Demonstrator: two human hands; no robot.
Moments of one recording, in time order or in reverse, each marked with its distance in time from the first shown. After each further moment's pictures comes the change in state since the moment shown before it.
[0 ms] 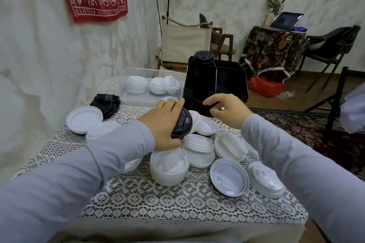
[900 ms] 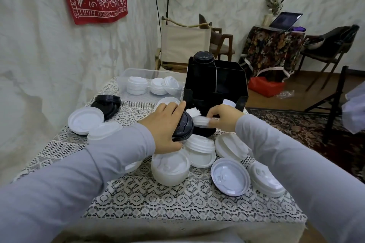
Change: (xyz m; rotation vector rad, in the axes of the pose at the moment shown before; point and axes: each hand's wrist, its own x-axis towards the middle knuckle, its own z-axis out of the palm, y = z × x) left_hand -0.005 0.004 -0.001 -0.004 -0.045 -0.004; right_hand 0.011 0.015 0.014 -0.203 -0.260 0.089
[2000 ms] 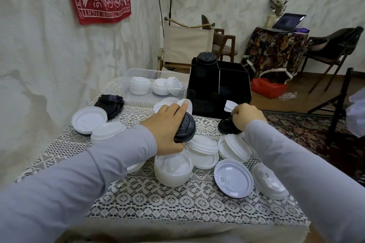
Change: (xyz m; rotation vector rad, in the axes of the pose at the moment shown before) left_hand -0.004 -0.003 0.000 -0.030 0.006 0.008; right_hand 0.002 0.031 -0.002 -0.113 0.275 0.455
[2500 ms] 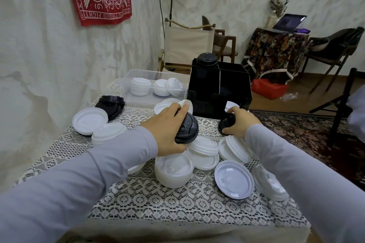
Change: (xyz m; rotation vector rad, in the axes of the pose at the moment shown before) left_hand 0.001 -0.001 0.003 -0.067 0.034 -0.004; right_hand 0.001 0.008 0.013 0.037 -0.119 -0.159
